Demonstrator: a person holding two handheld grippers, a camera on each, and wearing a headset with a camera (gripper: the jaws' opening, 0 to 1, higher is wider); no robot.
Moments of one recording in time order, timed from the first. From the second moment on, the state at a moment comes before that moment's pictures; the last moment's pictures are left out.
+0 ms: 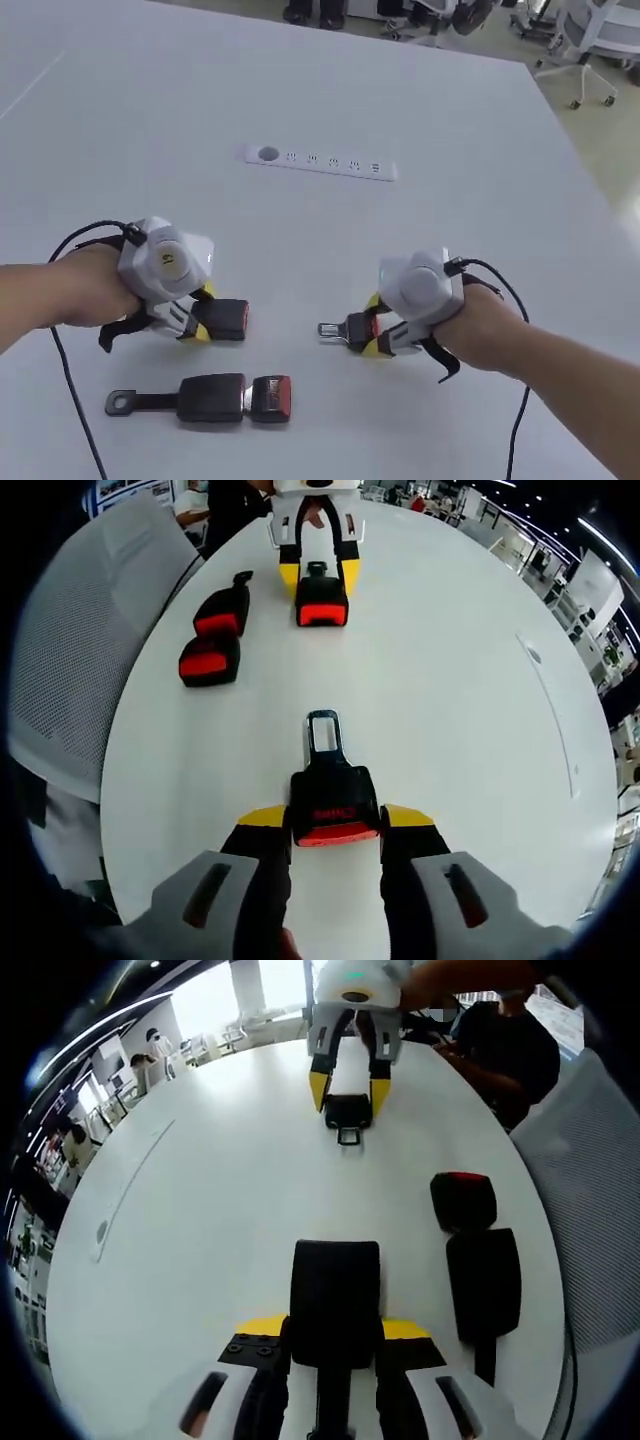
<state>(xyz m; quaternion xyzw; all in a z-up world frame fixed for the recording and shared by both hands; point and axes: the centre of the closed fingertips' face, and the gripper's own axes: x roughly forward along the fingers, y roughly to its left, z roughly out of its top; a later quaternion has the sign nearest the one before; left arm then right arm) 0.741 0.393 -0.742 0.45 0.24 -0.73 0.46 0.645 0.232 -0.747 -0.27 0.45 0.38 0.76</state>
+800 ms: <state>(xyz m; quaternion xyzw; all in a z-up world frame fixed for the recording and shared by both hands) 0.741 0.394 -0.740 0.45 0.24 -0.73 0.45 0.650 0.245 -0.745 -0.25 0.45 0.38 0.77</state>
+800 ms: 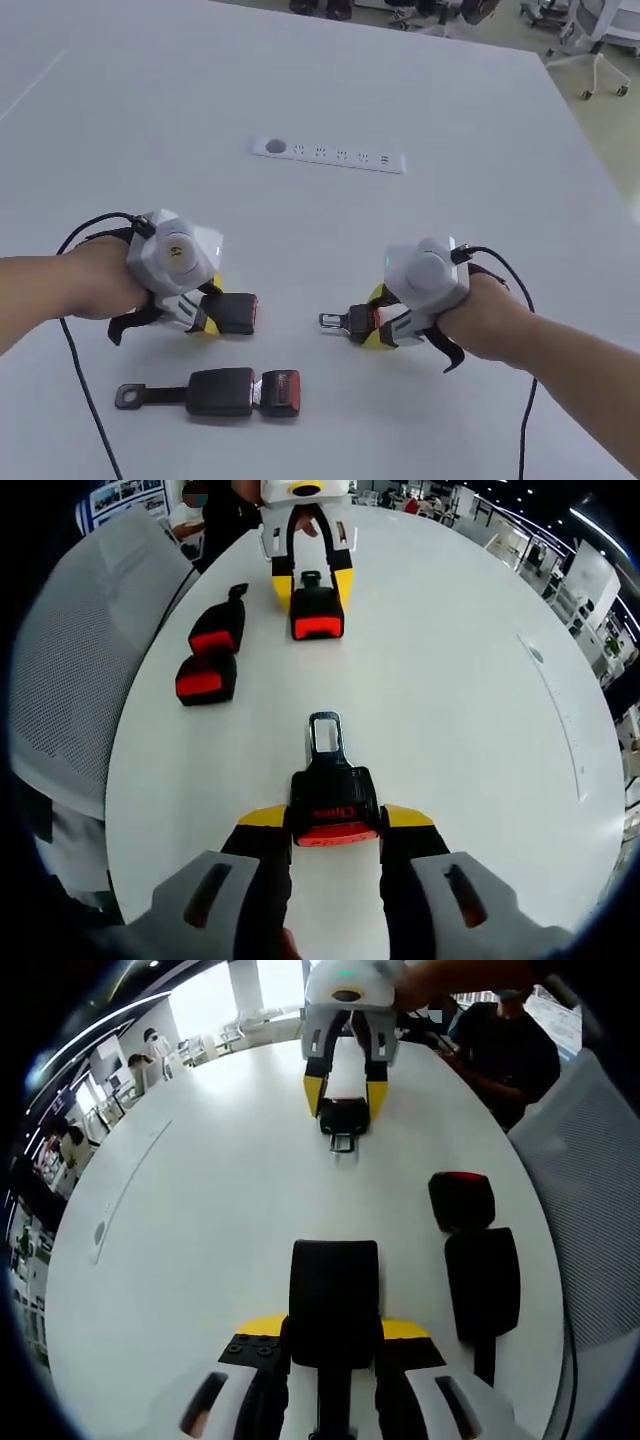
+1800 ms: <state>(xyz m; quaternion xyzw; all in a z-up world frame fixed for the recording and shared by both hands) 0.743 0.394 -0.741 0.45 0.25 -0.73 0.45 0.699 0.318 -0.745 -0.26 0.44 0.38 0.77</state>
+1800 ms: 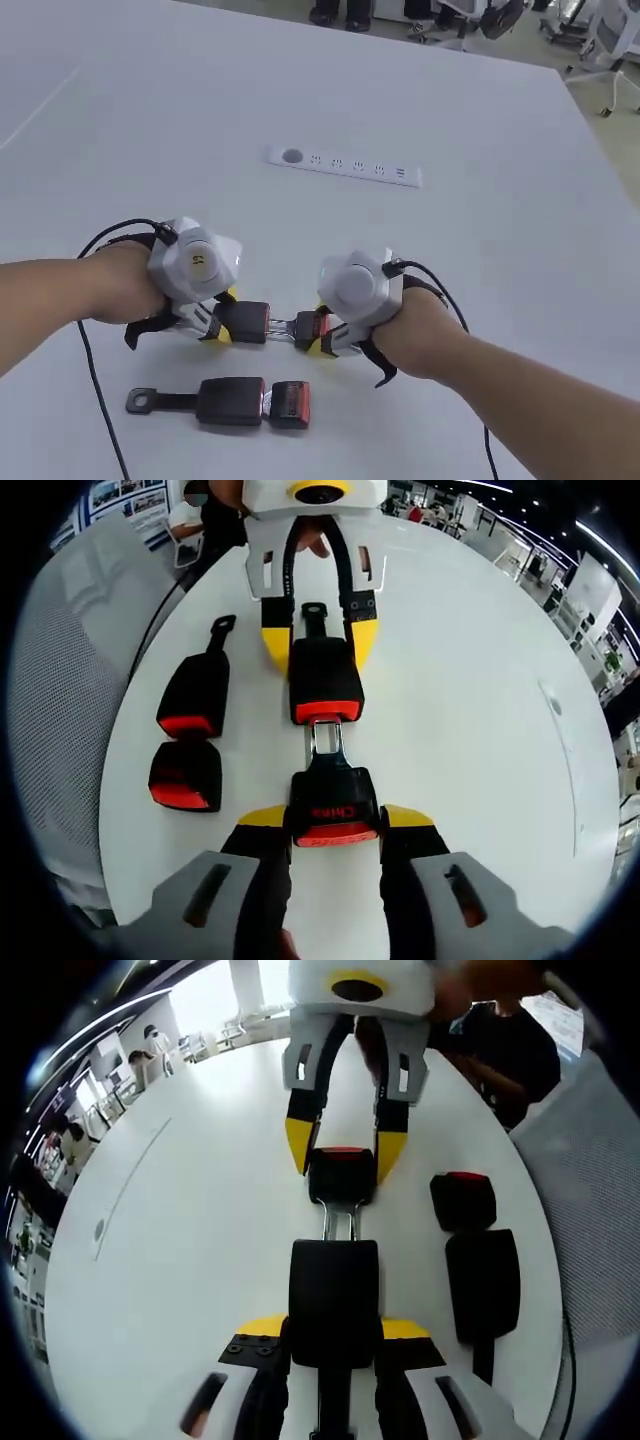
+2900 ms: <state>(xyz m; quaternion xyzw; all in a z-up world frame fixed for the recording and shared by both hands) 0.739 0.392 -0.740 0.45 0.25 -0.74 0.44 0.707 0.332 -0.742 -0.27 0.41 0.39 0.78</state>
